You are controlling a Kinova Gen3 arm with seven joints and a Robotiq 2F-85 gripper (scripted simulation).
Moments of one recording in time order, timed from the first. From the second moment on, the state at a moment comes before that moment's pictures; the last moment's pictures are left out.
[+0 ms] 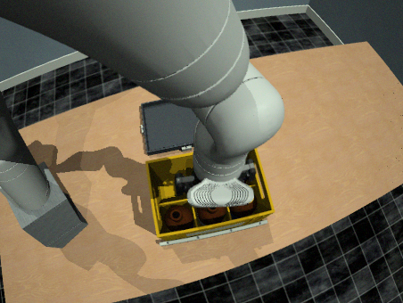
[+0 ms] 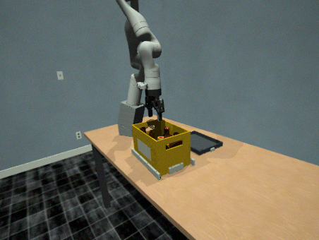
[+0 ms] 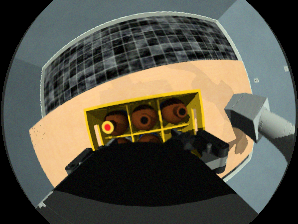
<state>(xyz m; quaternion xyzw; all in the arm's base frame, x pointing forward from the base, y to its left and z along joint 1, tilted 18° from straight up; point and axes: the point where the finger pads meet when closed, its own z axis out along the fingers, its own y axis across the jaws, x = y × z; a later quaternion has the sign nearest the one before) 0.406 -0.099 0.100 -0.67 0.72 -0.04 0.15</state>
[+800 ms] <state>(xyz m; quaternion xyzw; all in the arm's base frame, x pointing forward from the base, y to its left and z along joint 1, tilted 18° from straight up) 0.411 -0.056 0.107 -0.67 0.73 -0.04 0.15</state>
